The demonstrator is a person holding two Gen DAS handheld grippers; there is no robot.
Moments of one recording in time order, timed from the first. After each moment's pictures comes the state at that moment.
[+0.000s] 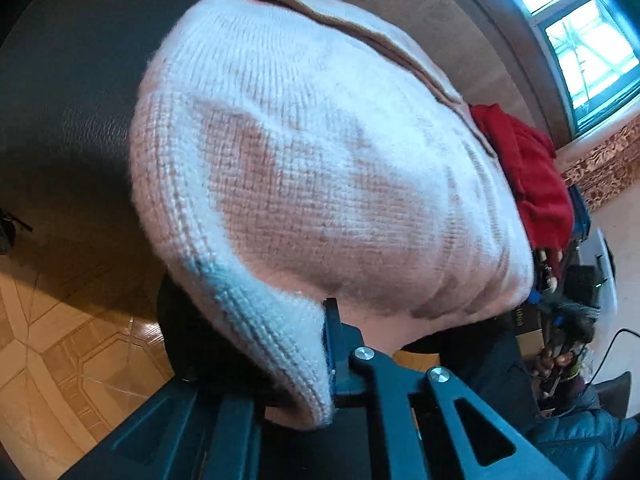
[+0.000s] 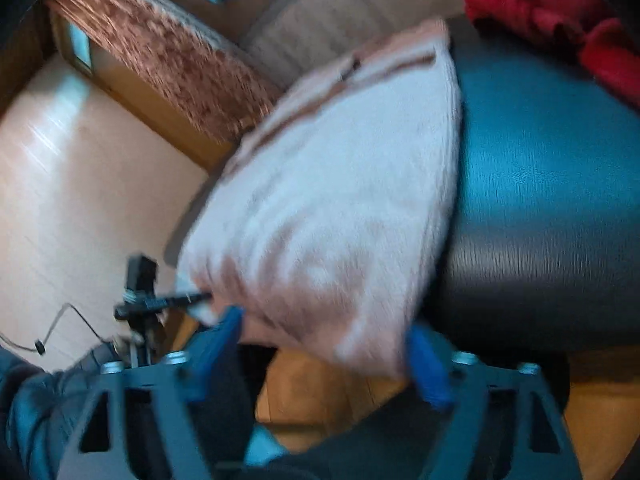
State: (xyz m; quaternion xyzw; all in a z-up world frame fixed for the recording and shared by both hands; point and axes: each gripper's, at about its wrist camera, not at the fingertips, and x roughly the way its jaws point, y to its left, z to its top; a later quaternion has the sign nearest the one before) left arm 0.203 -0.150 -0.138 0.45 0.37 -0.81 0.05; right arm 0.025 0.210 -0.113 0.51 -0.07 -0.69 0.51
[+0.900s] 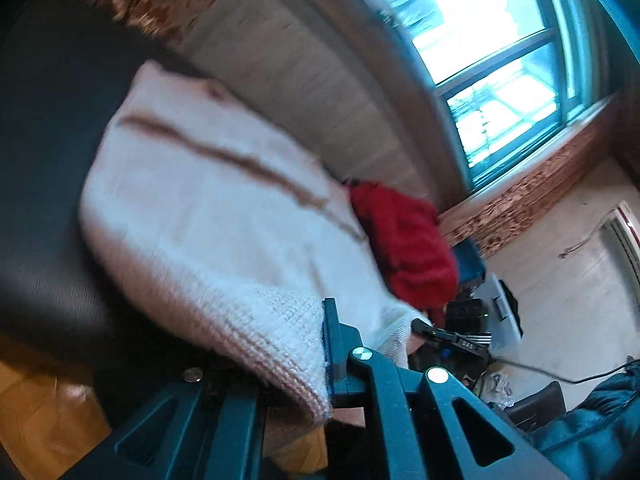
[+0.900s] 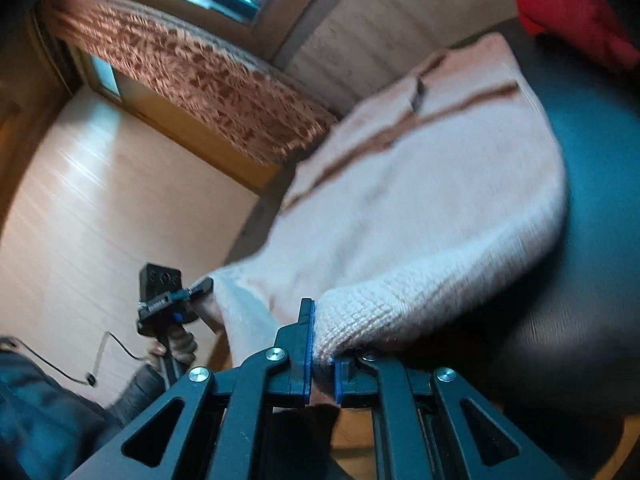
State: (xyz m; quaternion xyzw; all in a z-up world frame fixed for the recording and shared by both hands) left arm 0.194 -0.177 -0.033 0.27 0.42 -0.86 -0.08; right arm 0.014 0.147 -0.063 0.46 -0.17 -0.66 0.57
